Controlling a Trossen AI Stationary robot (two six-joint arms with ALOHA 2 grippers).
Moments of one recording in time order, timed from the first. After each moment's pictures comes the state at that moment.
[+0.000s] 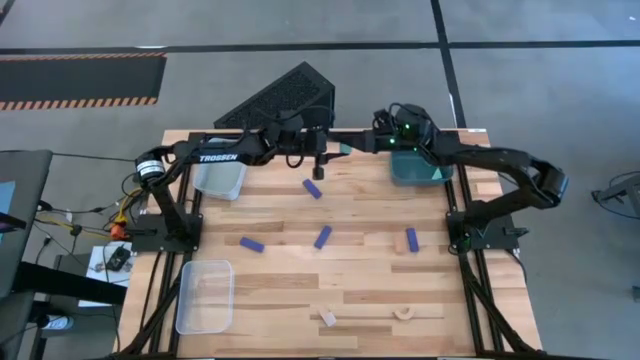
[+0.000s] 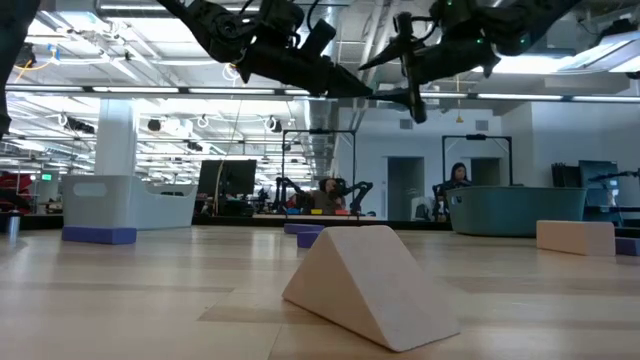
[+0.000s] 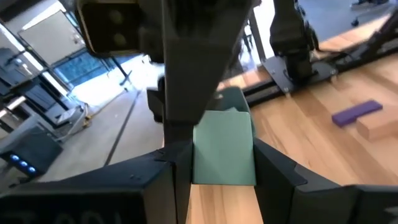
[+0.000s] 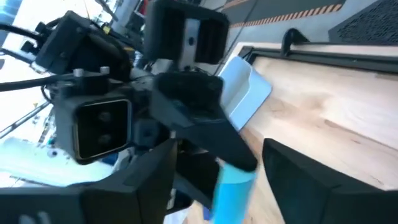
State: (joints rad) left arm 0.44 1.75 1.23 0.30 0.34 0.53; right arm -0.59 1.36 0.89 0.27 -0.41 0.86
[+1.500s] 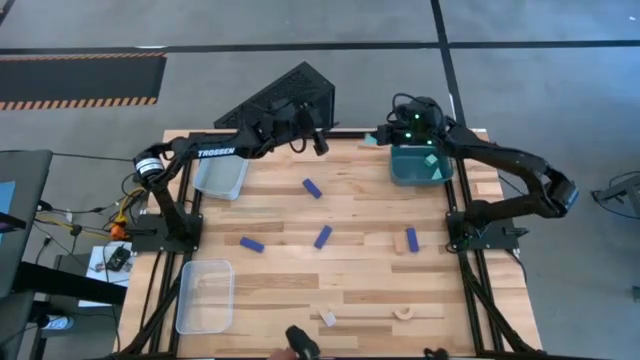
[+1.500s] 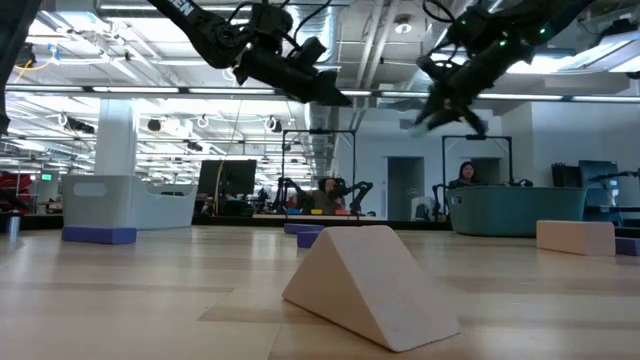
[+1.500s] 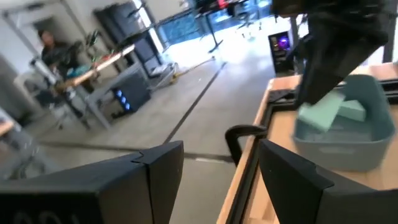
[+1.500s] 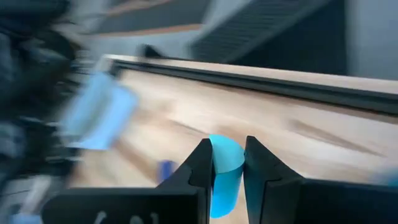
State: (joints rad) left arm 0.53 1.75 1.24 0.38 -0.01 0.37; right arm -0.76 1.23 0.89 -0.19 -0.20 0.66
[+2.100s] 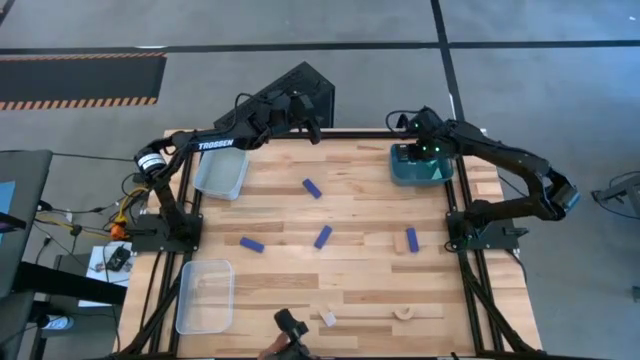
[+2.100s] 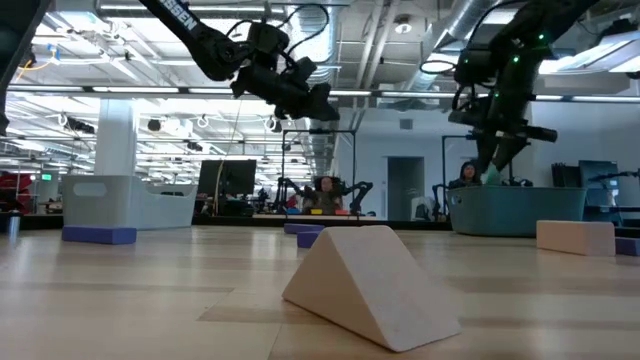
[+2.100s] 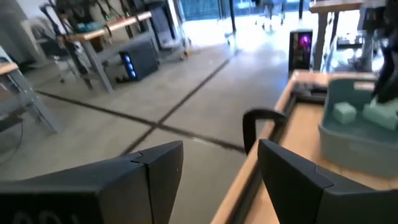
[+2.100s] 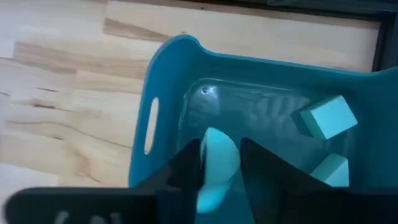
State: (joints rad) left arm 0.62 1.79 1.23 0.36 0.01 0.20; right arm -0.84 1.24 0.89 -0.78 0.09 0.57
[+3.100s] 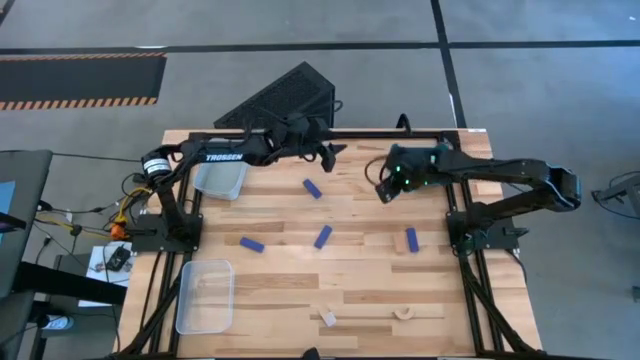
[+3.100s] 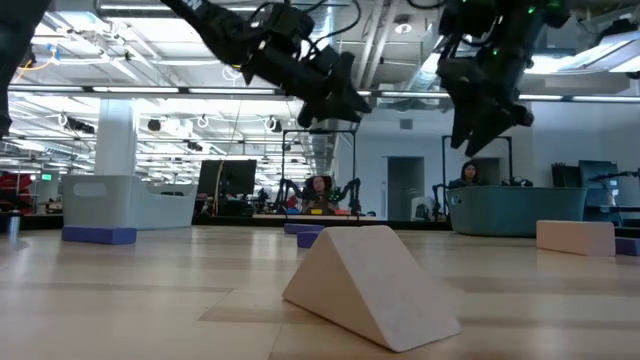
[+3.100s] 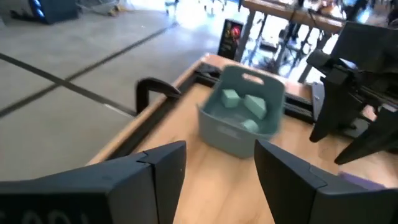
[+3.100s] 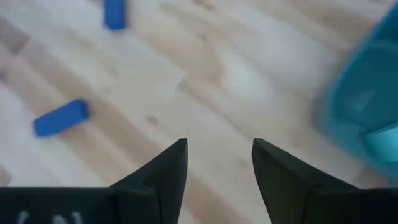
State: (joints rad) left arm 0.43 1.80 1.26 0.23 0.10 -0.13; right arm -0.29 1.20 0.89 -0.75 0.12 0.67
